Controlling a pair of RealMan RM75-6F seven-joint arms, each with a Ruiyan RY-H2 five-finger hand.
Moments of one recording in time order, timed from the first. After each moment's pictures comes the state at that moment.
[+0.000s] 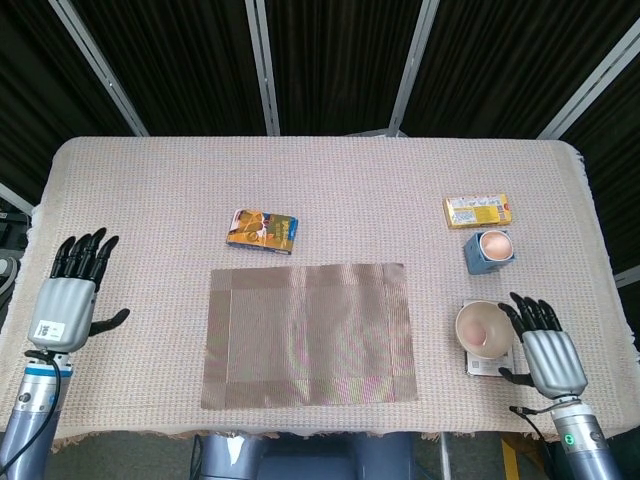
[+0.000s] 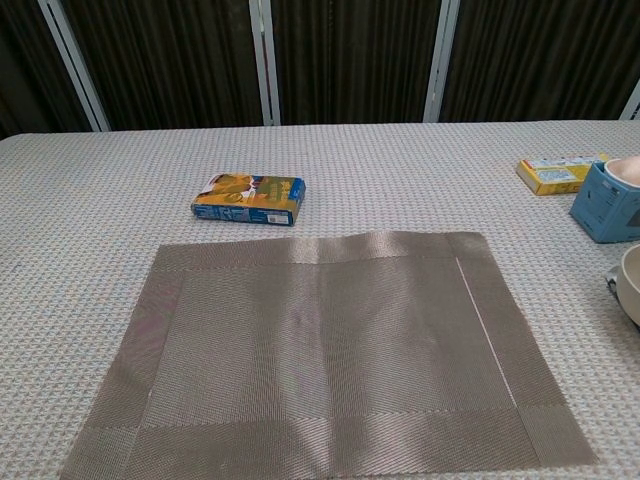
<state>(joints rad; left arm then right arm) -0.31 -1.17 -0.07 -1.88 1.37 1.50 0.39 0.16 -1.18 0.02 -1.67 -1.42 1.28 -0.19</state>
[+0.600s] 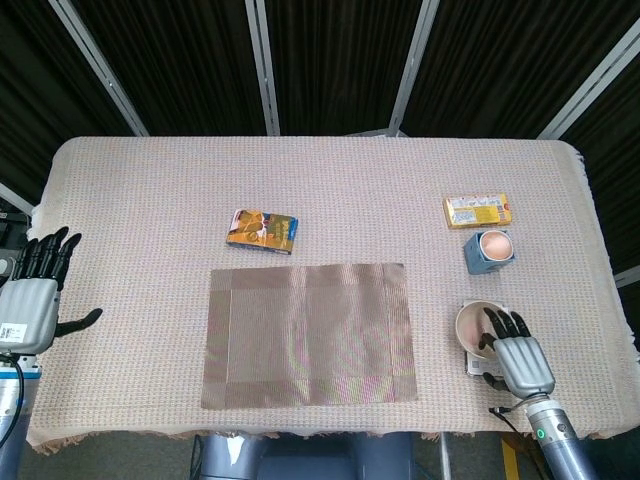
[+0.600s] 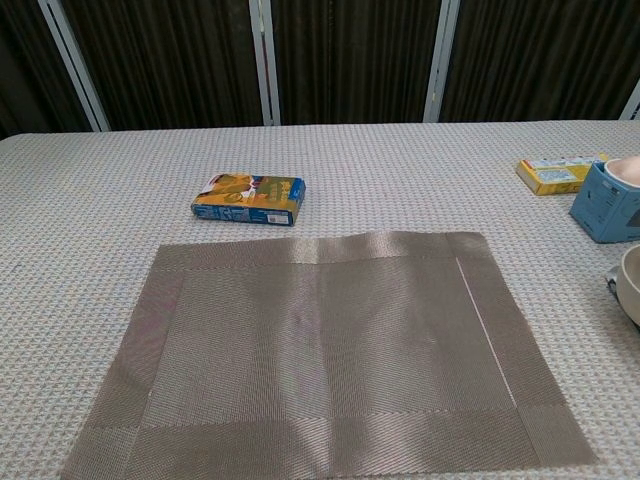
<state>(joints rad) -0.26 -1.09 -0.10 -1.87 1.33 1.49 0.26 0.22 -1.31 0.00 -1.53 -1.38 1.17 -0.32</state>
